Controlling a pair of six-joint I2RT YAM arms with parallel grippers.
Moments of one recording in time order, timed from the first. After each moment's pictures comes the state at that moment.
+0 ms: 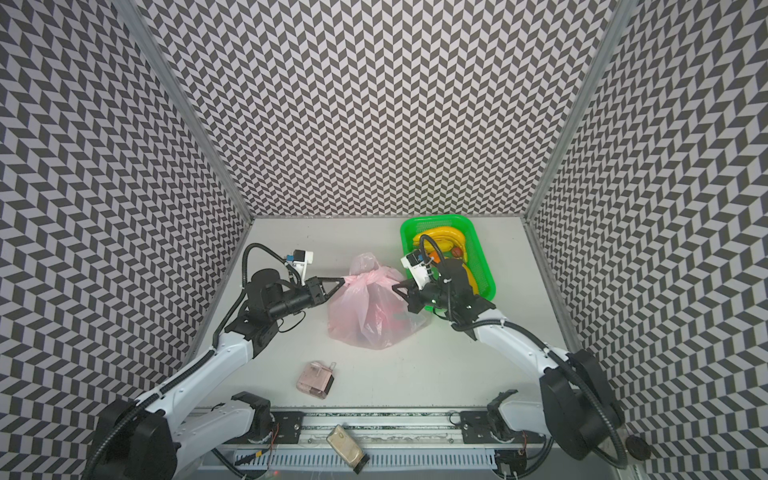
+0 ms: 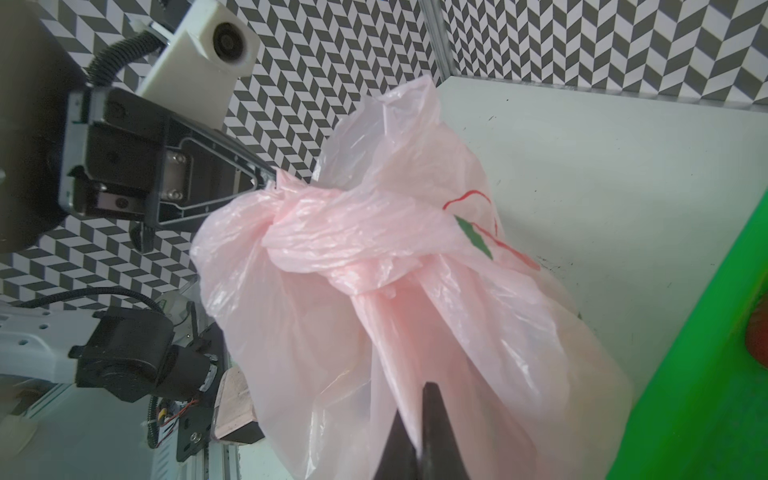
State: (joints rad) left arm -0.31 1.06 0.59 0.23 0.64 -0.80; right arm 0.50 1.29 0.77 0.10 -0.55 0.15
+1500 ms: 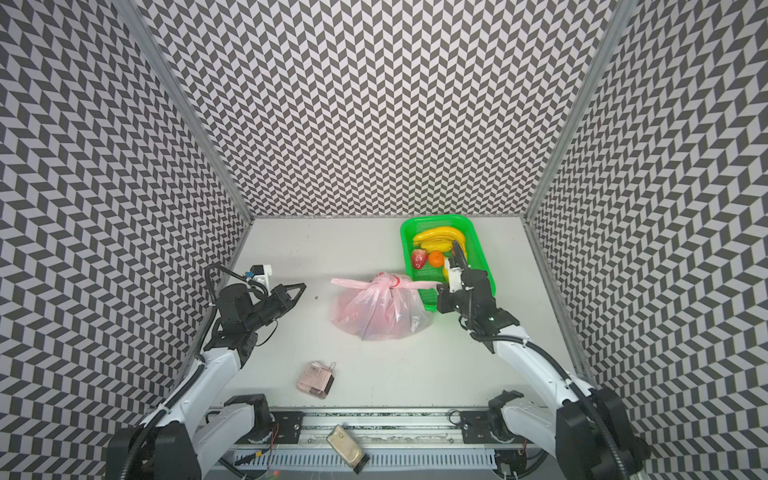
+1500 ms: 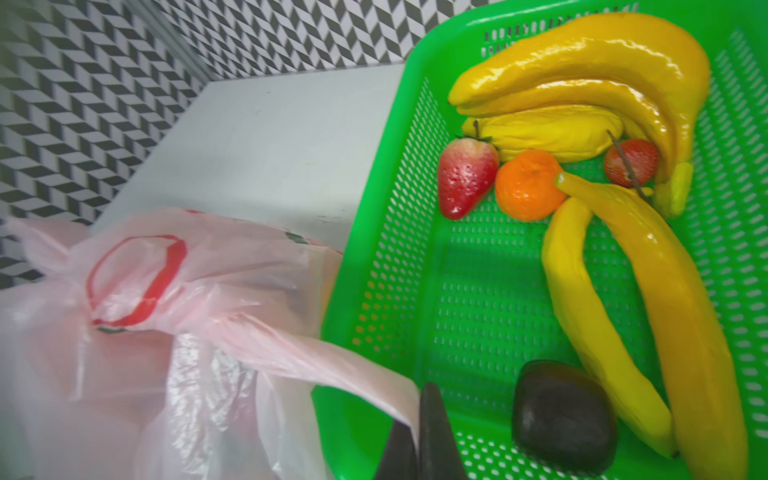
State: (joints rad) left arm 0.06 0.97 0.43 0.20 0.65 -0.73; right arm 0.34 1.11 0.62 -0.06 -0.20 0.22
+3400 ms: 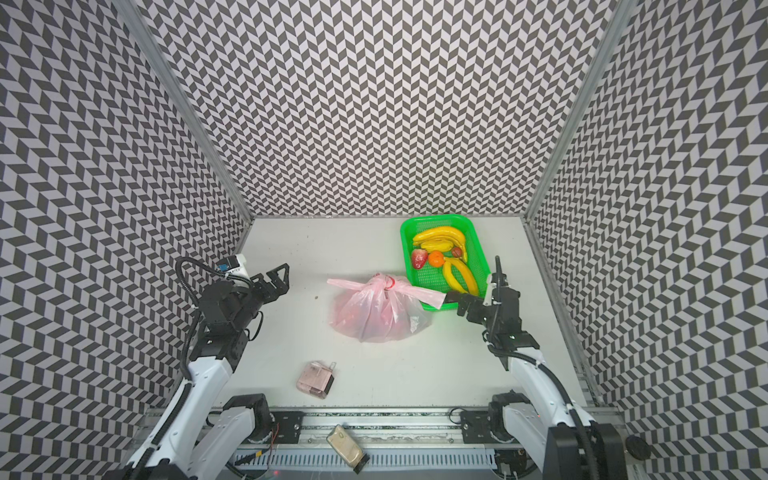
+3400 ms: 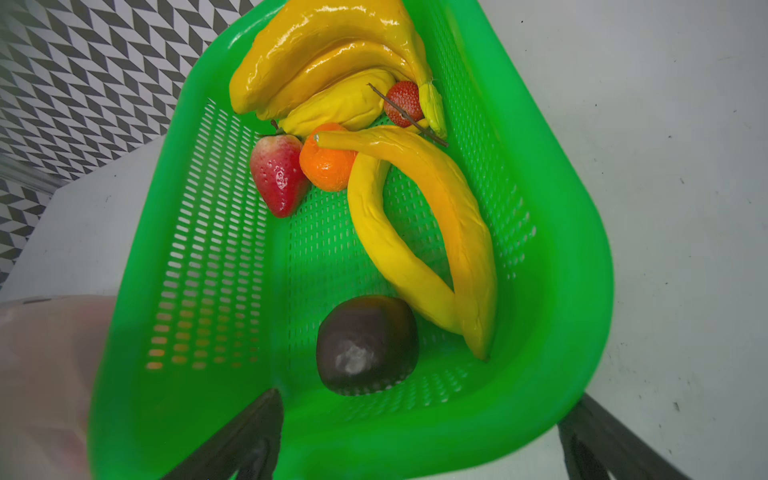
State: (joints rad) left arm 0.07 0.83 0.52 0.08 0.21 -0.45; right arm 0.05 1.00 0.40 -0.01 -0.13 0.37
